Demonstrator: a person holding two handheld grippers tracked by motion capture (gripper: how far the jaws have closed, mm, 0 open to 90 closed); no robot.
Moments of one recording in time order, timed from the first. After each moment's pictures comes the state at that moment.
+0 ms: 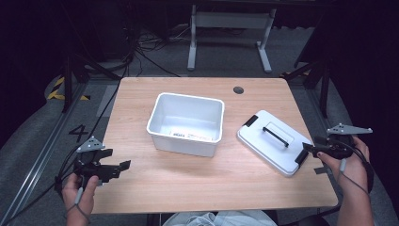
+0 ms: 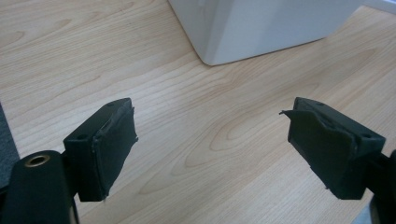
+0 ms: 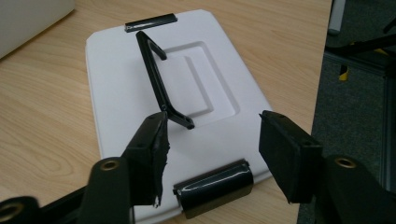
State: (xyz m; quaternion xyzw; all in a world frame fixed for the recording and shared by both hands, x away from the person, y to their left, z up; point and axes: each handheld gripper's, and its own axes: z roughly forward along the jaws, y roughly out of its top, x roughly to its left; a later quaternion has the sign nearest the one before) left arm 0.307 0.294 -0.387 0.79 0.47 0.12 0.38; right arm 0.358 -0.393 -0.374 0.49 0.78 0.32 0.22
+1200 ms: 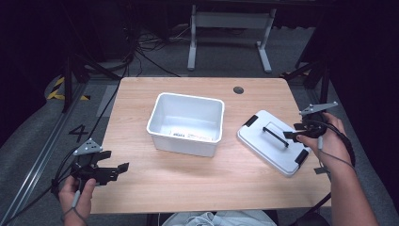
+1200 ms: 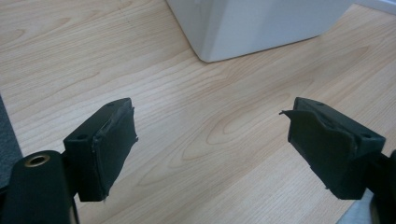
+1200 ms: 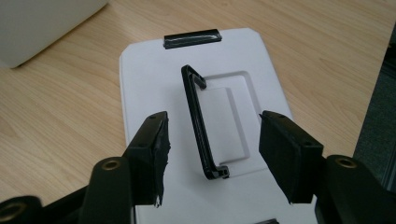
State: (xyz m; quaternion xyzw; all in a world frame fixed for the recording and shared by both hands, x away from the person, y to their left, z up) left arm 0.300 0.296 -0.386 0.79 0.47 0.12 0.38; right arm 0.411 -0.333 -0.346 0.44 0.84 0.26 0.18
